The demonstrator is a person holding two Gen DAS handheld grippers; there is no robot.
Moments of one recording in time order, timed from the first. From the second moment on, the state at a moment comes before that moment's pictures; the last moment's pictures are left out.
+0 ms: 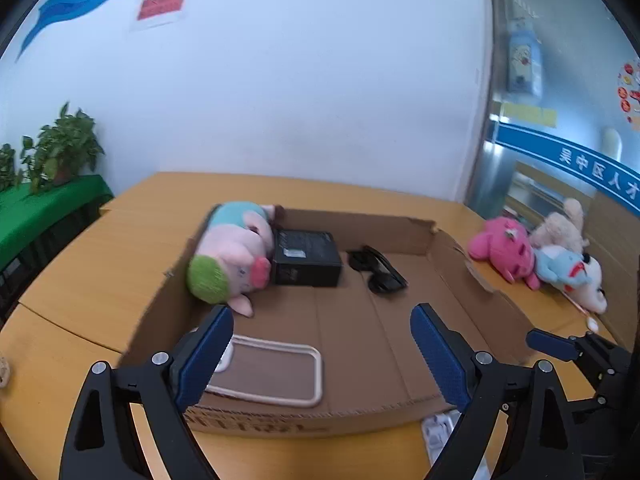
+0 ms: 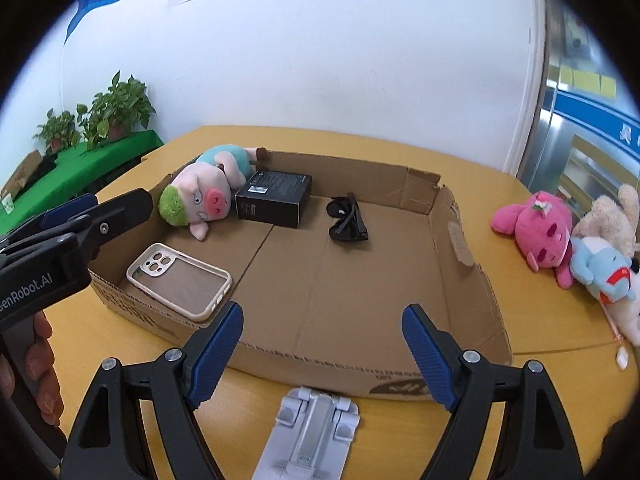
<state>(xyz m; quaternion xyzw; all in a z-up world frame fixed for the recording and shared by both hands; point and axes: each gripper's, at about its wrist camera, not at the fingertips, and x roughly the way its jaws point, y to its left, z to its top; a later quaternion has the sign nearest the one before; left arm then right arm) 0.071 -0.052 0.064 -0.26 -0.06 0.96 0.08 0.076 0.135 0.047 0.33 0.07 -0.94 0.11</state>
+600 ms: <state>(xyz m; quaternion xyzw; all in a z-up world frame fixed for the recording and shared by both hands) 0.079 -0.011 -0.028 -0.47 -0.09 0.85 0.23 0.137 0.155 -0.047 0.45 0.05 -0.88 0.17</state>
